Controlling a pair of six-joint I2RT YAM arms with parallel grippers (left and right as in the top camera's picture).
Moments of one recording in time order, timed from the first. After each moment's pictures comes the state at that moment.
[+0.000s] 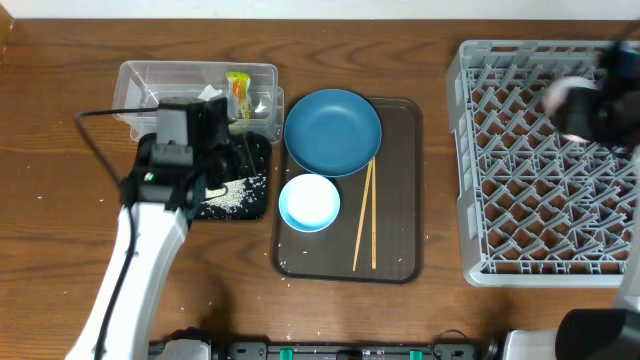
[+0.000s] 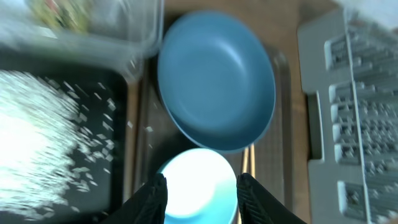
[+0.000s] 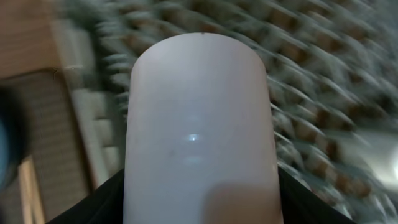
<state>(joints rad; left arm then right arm) -0.09 1.26 1.03 -0.62 0.39 -0.37 -0.33 1.58 1.68 -1.18 -0.04 0.02</state>
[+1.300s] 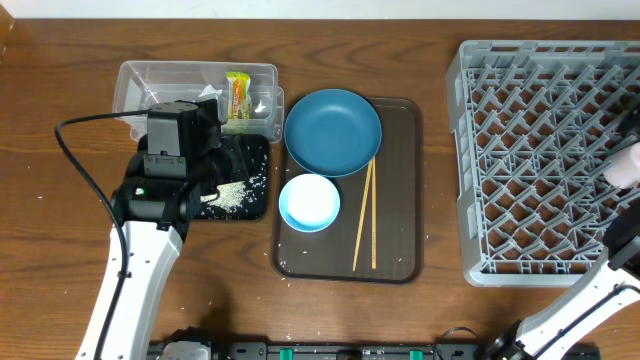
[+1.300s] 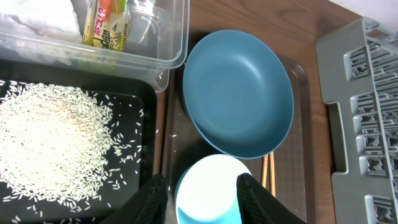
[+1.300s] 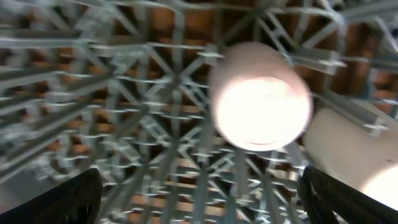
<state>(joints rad) -0.09 1.22 1.03 -0.66 0.30 -0.35 -0.65 2.23 2.27 -1.46 -0.13 0.11</state>
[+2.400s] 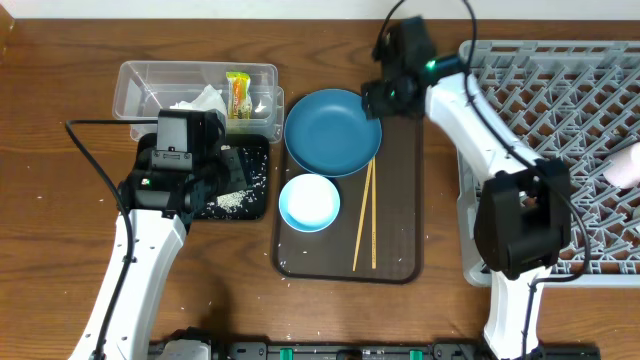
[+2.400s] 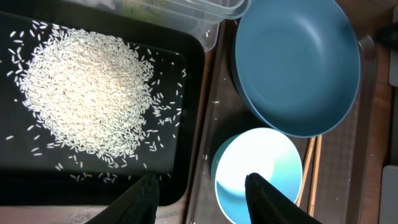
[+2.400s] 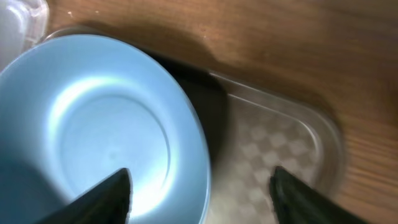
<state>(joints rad) -0.09 1.27 1.03 -0.78 0.20 -0.35 0.35 2.14 1.77 -0.74 -0.12 0.14</state>
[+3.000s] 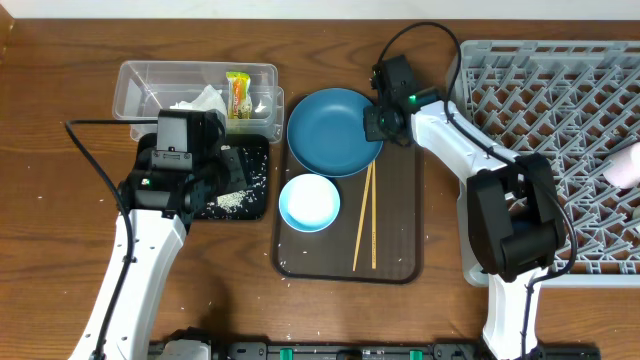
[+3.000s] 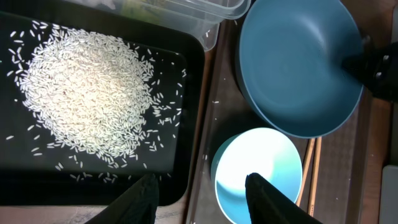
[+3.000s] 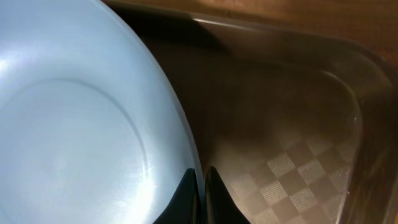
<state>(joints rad) -0.09 1.27 1.03 -0.79 0.20 -0.35 0.38 2.14 1.57 -0.56 -0.01 0.28</state>
